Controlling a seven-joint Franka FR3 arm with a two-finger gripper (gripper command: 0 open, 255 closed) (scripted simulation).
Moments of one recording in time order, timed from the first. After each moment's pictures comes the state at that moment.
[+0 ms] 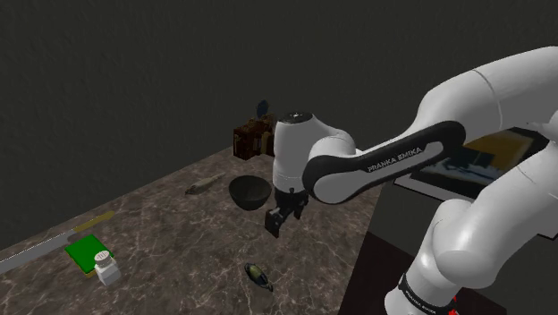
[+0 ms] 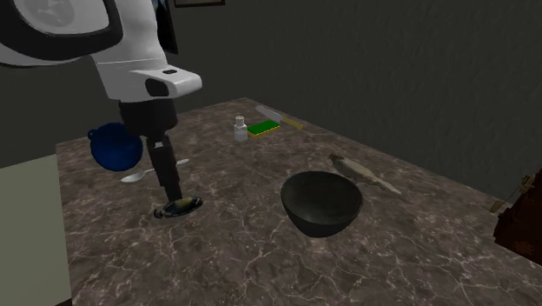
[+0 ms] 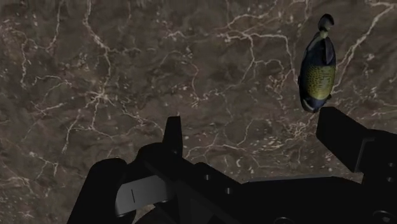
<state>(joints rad) 0.10 -0.33 0.41 -2.50 0.04 2.15 0.54</state>
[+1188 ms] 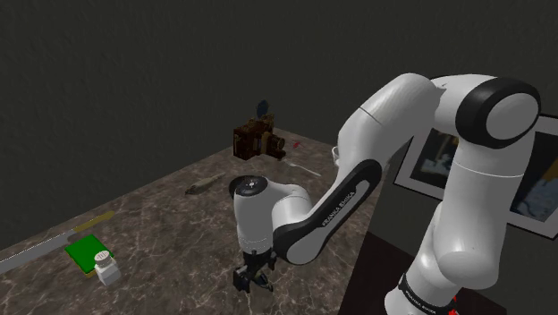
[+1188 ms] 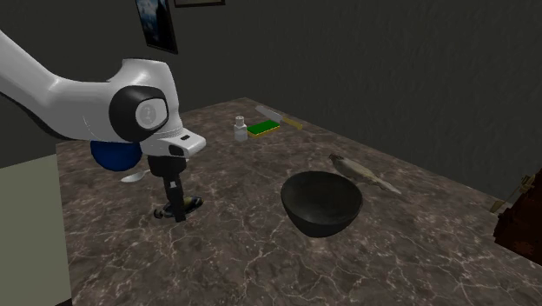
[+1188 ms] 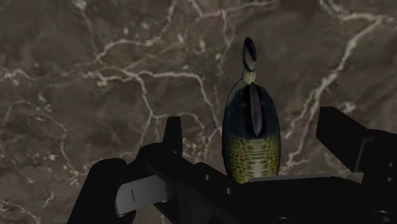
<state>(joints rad) 0.14 0.17 0.52 -2.39 -0.19 2.42 0.90</state>
